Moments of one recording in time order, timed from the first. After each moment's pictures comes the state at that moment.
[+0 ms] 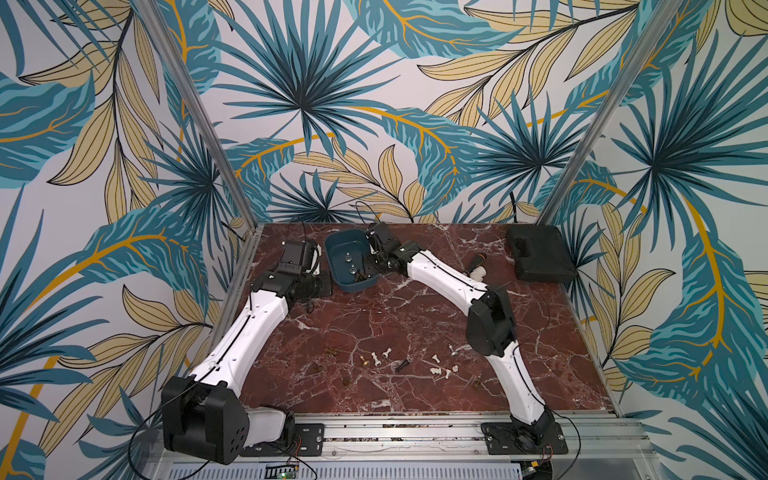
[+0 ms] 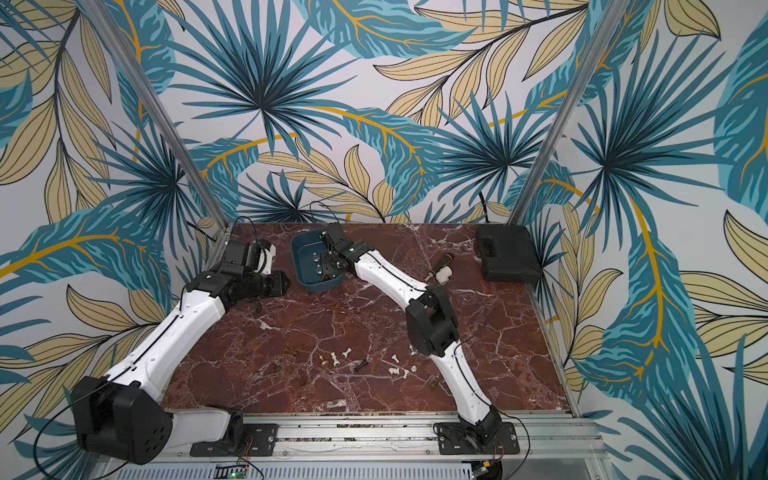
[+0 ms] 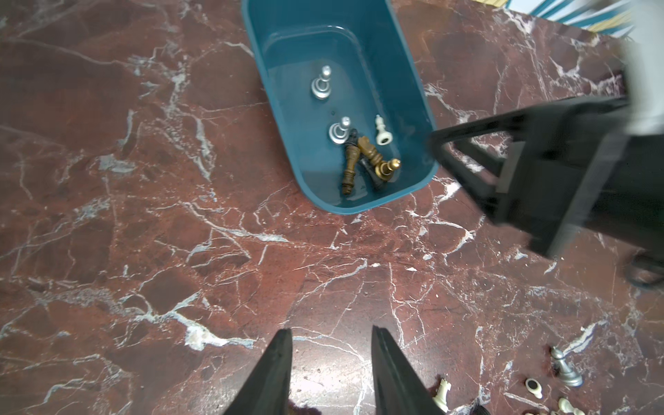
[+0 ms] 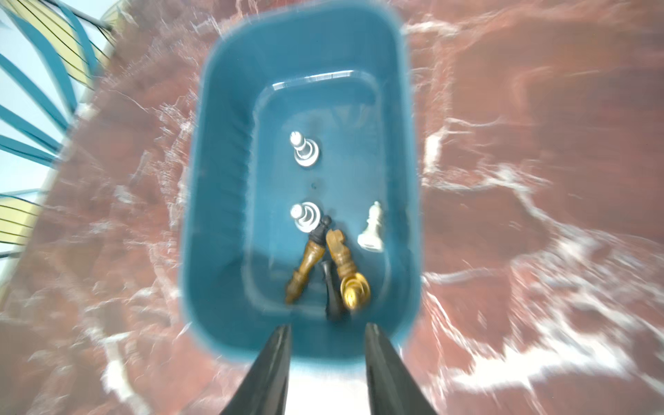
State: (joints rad) left arm -0.25 1.32 1.14 -0.71 0.11 -0.31; right arm 0.70 2.22 2.05 -0.64 0.10 0.46
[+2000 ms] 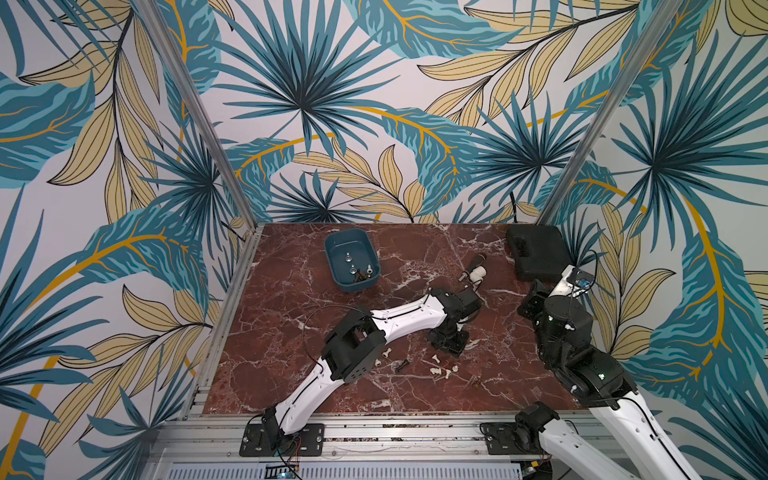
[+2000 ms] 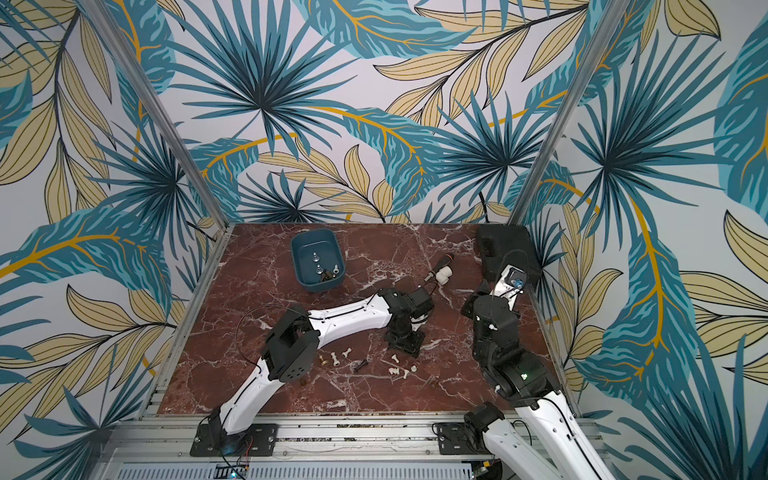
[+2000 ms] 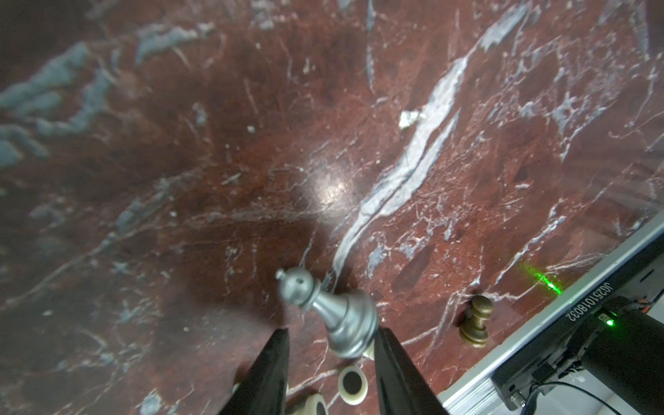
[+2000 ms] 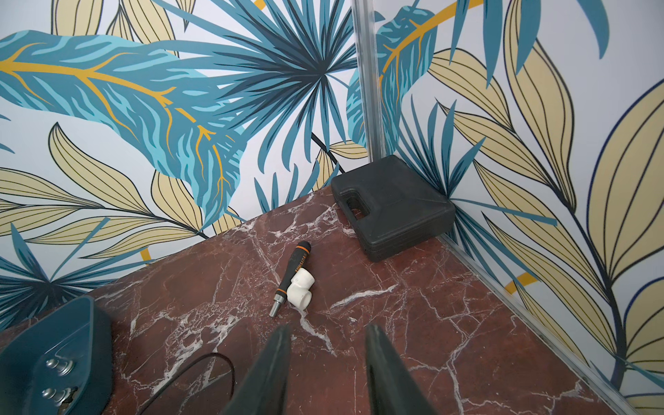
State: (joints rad) left arm -1.03 2.35 2.00 -1.03 0.28 -0.52; right arm 0.43 0.65 0.85 -0.53 0.77 0.46
